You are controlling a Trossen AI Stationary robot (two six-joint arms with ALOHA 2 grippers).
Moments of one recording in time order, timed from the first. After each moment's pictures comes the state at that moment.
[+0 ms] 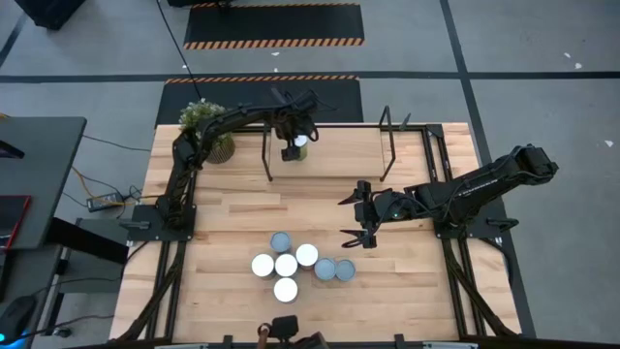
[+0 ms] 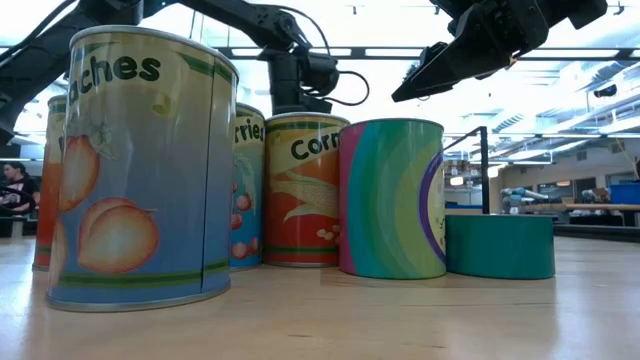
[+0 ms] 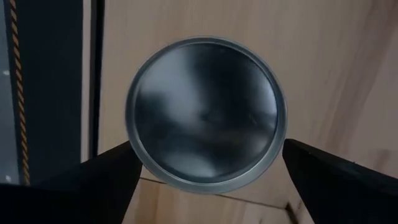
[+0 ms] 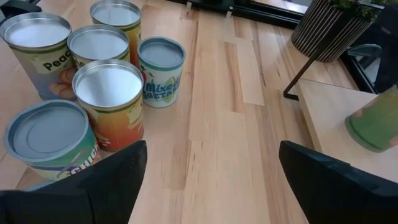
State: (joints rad) left arm 0.53 2.14 2.02 -1.24 -0.08 0.39; right arm 0.21 1.24 0.72 -0.03 0.26 -0.08
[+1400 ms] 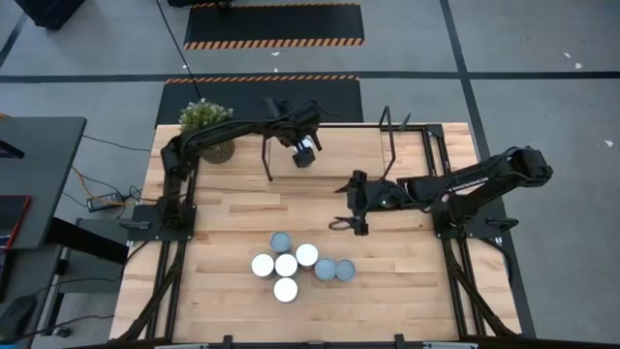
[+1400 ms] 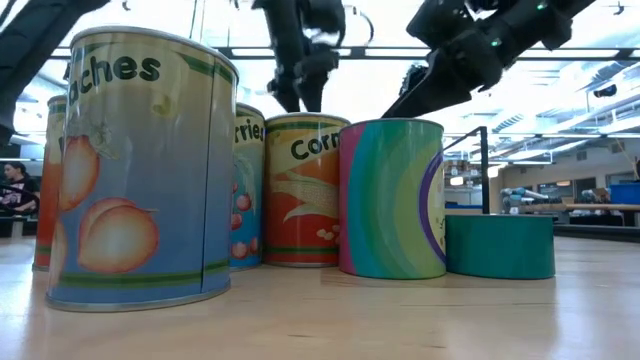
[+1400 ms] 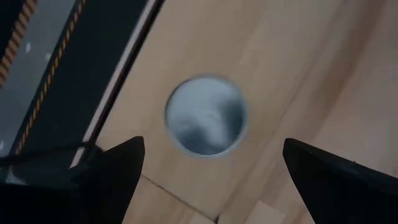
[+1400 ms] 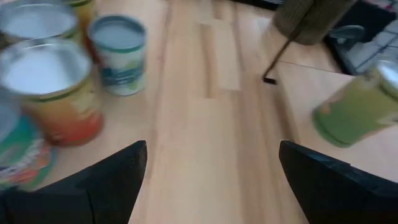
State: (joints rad) left arm 0.36 1.99 2.02 -1.19 -0.22 -0.04; right arm 0.06 1.31 0.72 0.02 0.22 -0.14
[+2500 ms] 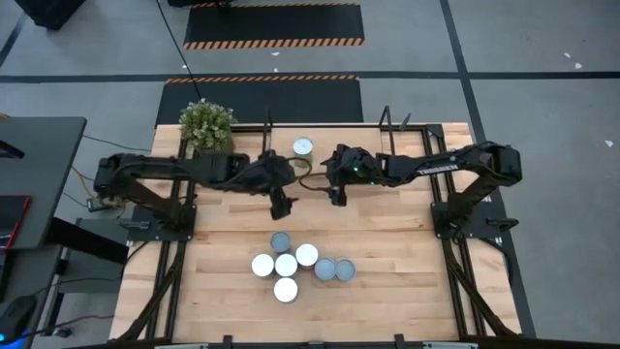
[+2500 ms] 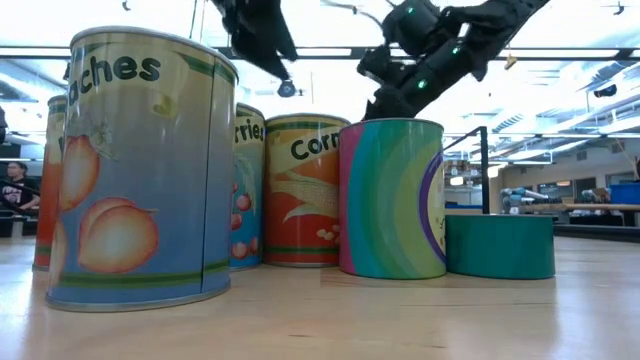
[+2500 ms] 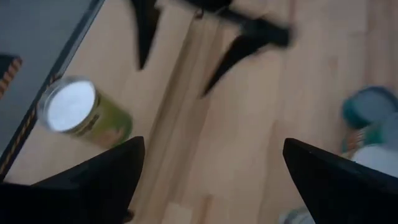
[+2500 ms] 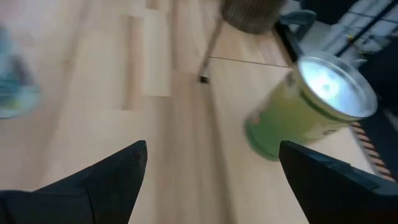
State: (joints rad) left arm -0.01 1.46 1.32 -0.68 -0.27 -0.13; right arm -0.21 1.55 0.90 0.06 0.11 -0.25
